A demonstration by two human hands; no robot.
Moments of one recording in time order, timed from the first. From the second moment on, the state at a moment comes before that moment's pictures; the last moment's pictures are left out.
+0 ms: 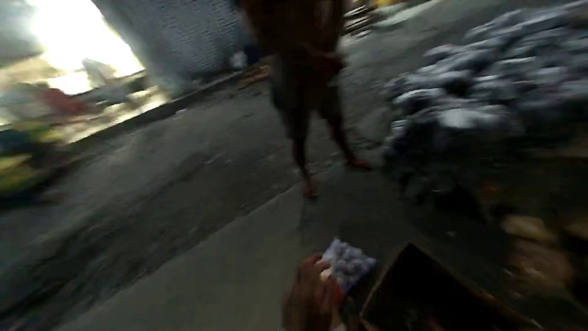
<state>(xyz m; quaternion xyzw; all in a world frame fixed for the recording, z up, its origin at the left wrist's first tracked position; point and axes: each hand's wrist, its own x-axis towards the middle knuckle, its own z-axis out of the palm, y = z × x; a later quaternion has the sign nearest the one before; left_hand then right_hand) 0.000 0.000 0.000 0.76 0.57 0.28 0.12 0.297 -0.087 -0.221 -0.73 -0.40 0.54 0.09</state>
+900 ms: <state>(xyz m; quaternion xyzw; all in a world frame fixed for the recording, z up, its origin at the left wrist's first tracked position) 0.143 0.035 -0.088 0.62 0.42 0.06 0.66 0.308 -0.111 -0.032 -0.83 -0.44 0.33 0.06</state>
